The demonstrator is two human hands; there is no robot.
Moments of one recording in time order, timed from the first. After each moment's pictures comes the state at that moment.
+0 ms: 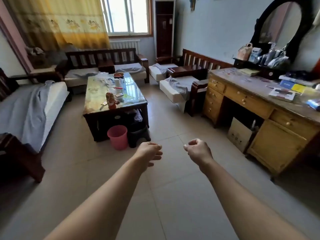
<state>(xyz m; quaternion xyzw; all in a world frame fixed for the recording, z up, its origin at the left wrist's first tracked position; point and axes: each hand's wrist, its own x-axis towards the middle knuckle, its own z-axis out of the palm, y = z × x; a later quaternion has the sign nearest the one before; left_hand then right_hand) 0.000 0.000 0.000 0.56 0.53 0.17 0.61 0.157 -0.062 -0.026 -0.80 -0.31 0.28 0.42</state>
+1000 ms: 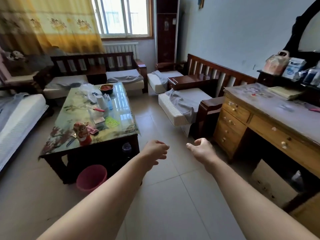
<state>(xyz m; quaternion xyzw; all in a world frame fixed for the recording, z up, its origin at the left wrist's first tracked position) 0.339 0.508 -0.009 0.60 0.53 0.16 0.58 0.495 0.457 -0.042 -0.81 -0.32 0.27 0.40</state>
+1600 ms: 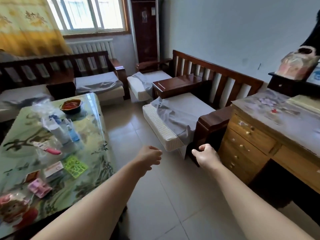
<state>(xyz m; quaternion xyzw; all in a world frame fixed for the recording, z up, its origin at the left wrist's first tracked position) 0.576 0.943 -0.041 0.63 0.52 0.10 0.57 0.745 0.857 -0.078 -0.87 -0.25 0.25 0.36</state>
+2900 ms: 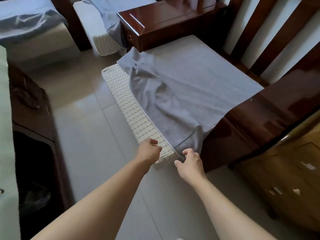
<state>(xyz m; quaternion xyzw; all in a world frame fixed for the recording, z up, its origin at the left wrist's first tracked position) 0.956 1.404 -0.437 0.60 0.59 0.02 0.55 1.038 1.294 -0.441 -0.88 -0.22 0.36 0.22</state>
